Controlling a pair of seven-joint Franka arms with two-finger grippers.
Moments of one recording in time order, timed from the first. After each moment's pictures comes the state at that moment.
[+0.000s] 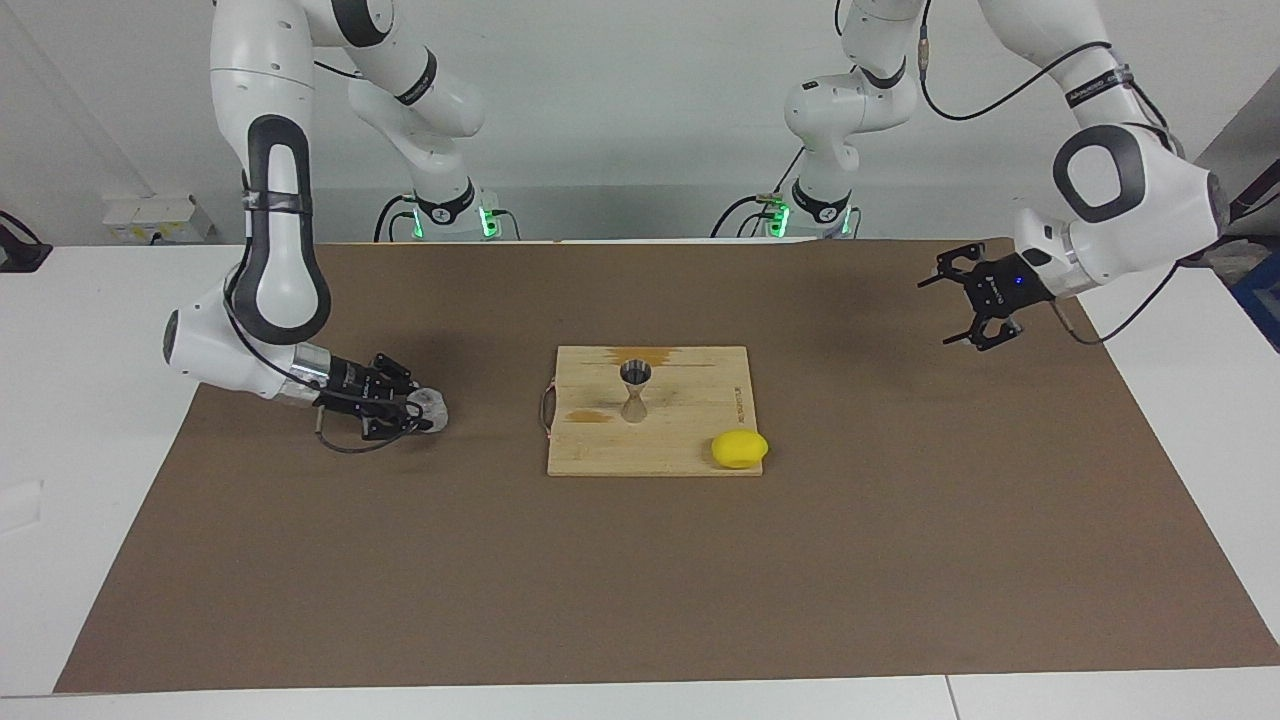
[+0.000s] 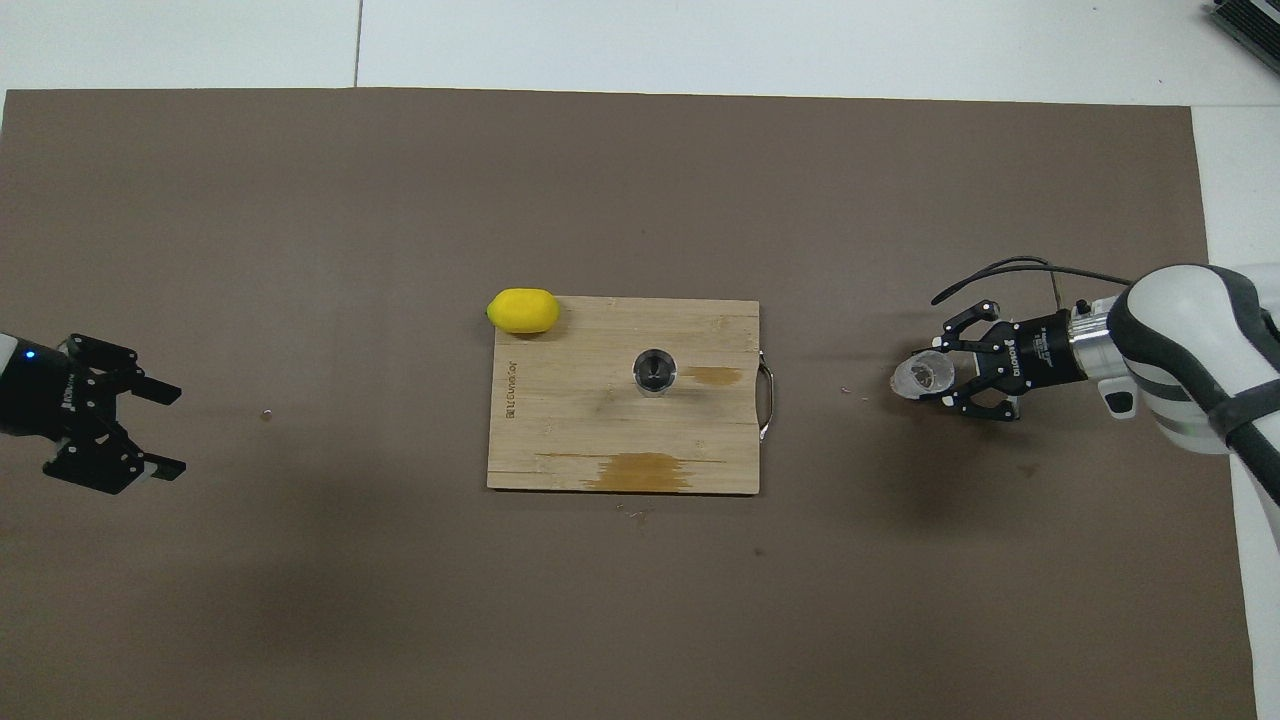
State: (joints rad) left arm 0.11 0.01 0.11 -1.91 -0.36 1.55 1.31; right arm -0.25 0.32 0.08 -2.00 0.74 1.95 0.92
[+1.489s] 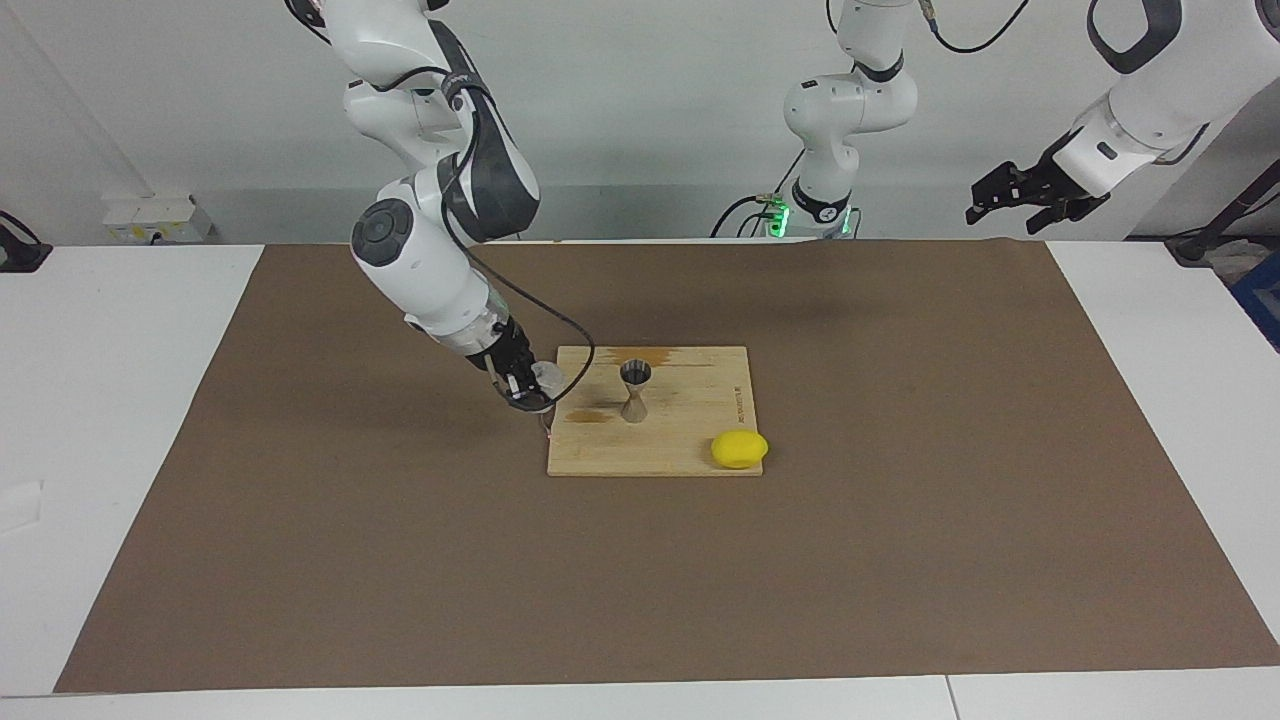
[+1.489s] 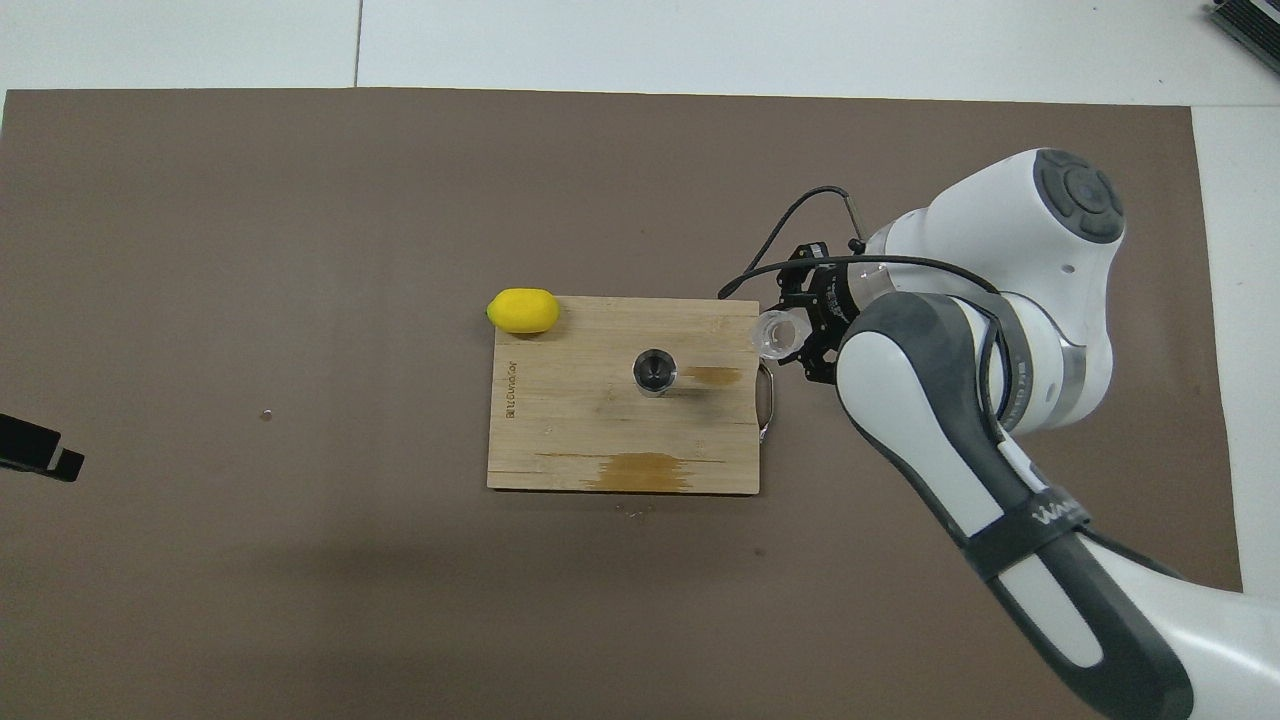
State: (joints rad) left arm 0.07 -0.10 0.06 -1.71 -0.08 1.32 0.25; right arm 0.24 0.24 0.09 -1.74 0.31 2.01 1.50
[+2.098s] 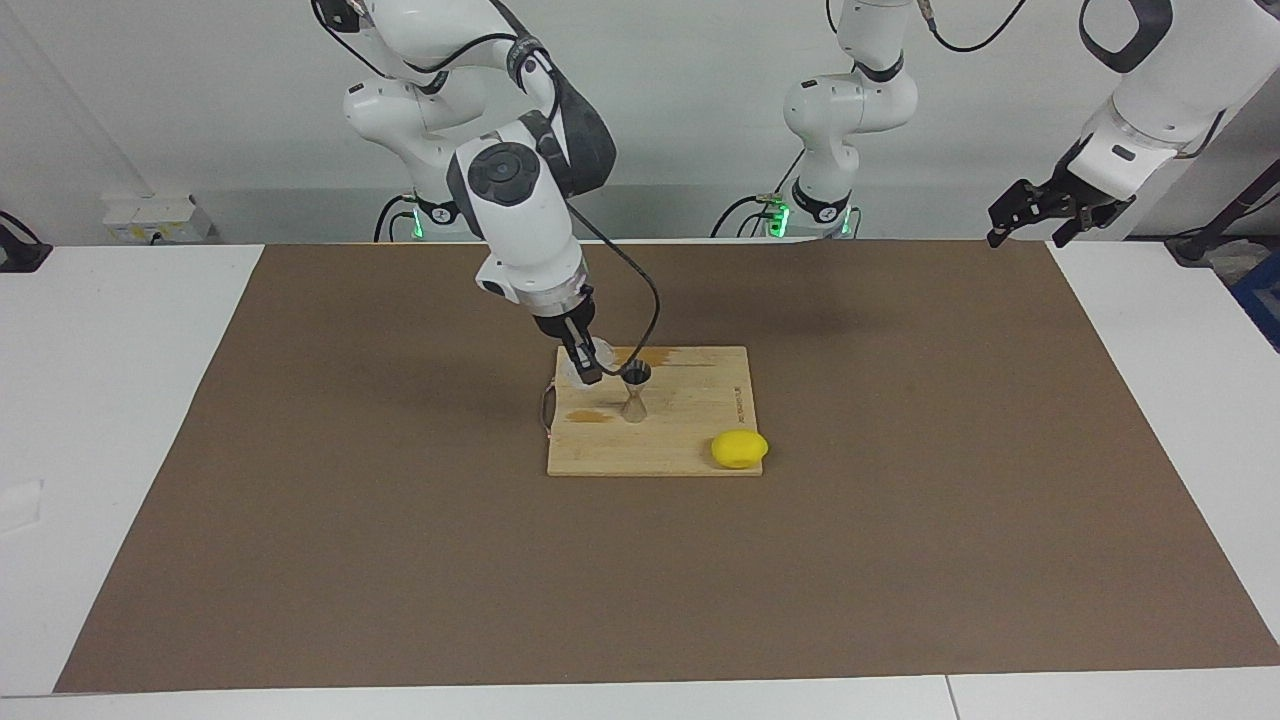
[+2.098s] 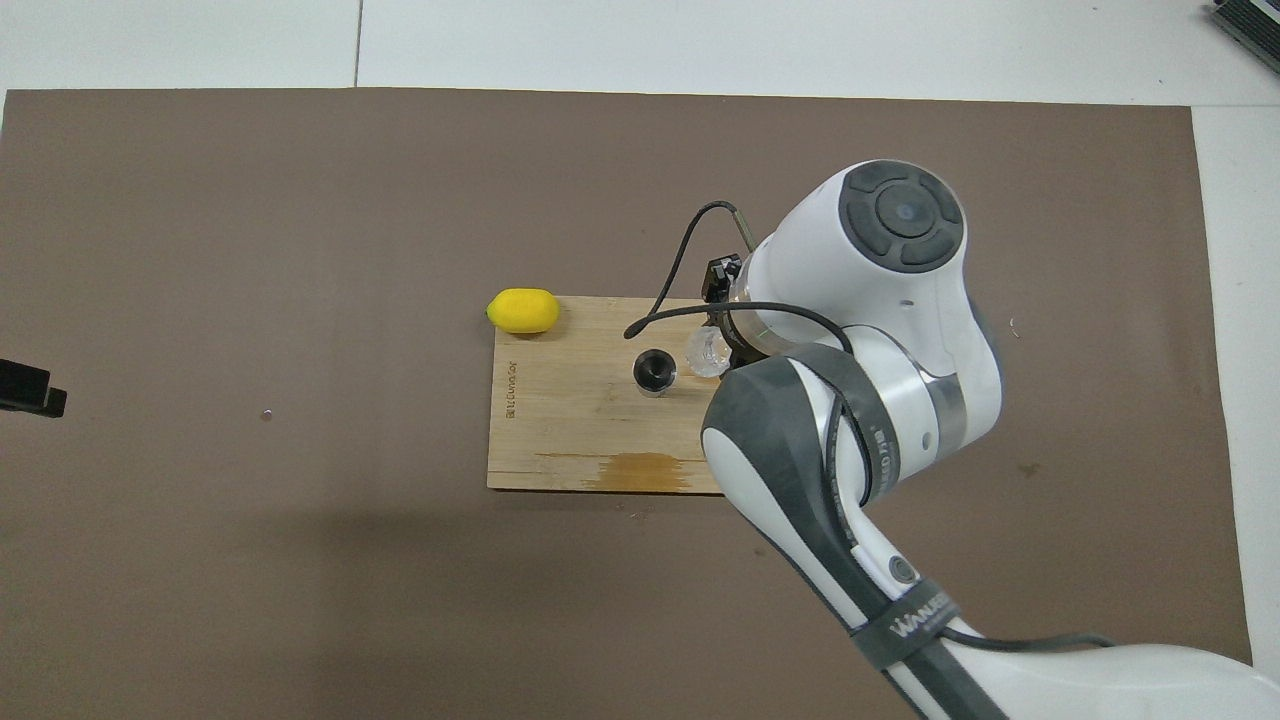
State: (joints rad) left arm 0.05 -0.10 0.05 -1.71 0.01 1.52 0.15; right arm 0.39 0.27 0.09 -1.66 0.11 1.95 1.67
